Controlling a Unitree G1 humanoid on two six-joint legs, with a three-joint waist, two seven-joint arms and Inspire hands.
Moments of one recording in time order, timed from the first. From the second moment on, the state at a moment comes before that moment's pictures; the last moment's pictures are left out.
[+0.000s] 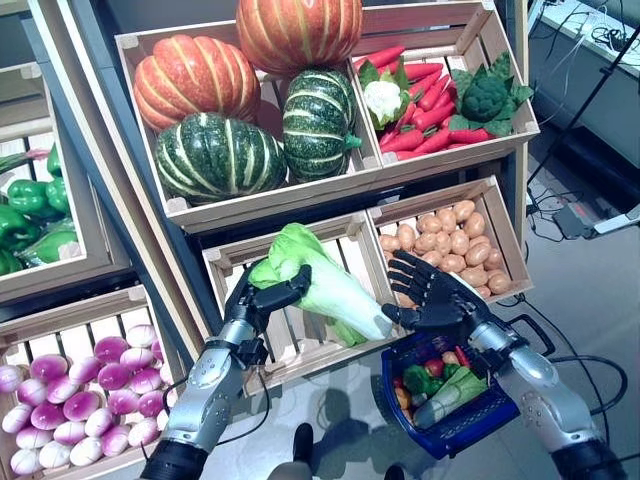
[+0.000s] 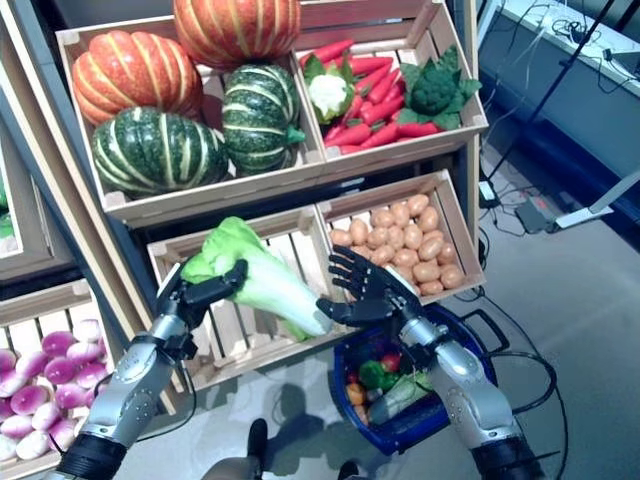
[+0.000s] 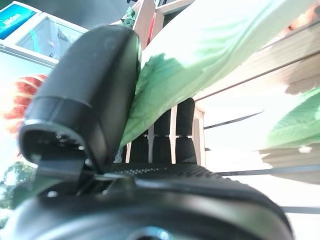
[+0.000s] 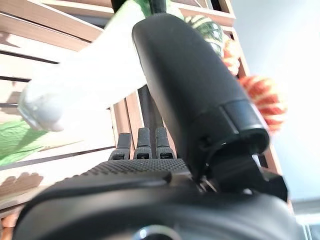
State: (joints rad) left arm -0.07 0.41 -0.15 0.10 -0.64 -0.07 0.00; right arm -0.09 -0.56 0.18 -0.01 0.68 0.12 0.30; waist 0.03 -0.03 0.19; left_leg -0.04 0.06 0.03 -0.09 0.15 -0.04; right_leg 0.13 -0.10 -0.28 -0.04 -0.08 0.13
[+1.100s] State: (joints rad) left arm -0.07 0.52 -0.26 0.10 -0.64 0.01 -0.05; right arm -0.36 -0.75 0.45 0.08 0.67 0.54 0.63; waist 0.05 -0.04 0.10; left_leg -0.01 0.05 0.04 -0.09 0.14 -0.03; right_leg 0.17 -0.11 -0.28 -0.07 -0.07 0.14
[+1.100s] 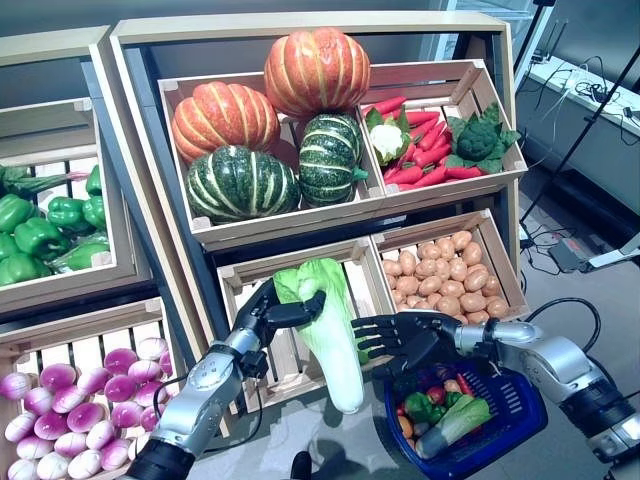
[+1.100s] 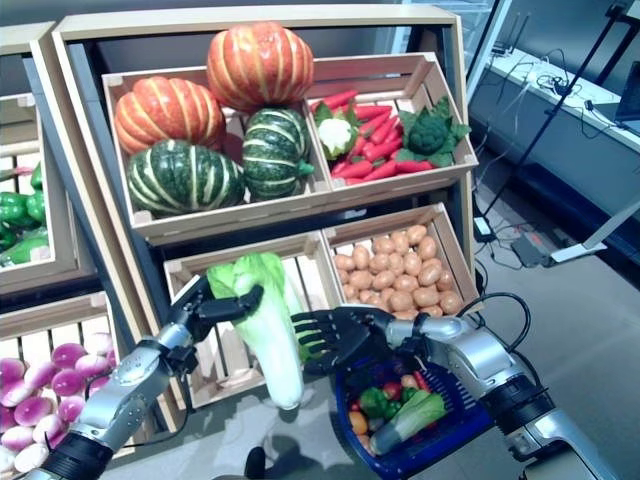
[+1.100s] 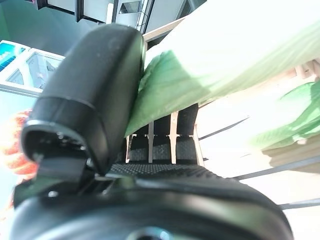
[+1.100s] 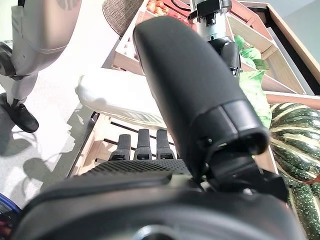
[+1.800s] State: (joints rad) left arm -0.07 0.46 -0.27 0.10 -0.64 0.01 0.03; right arm -0.24 -0.58 0.45 0.07 0.77 0.63 0.21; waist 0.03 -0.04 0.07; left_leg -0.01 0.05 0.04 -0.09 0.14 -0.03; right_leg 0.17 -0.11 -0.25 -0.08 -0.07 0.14
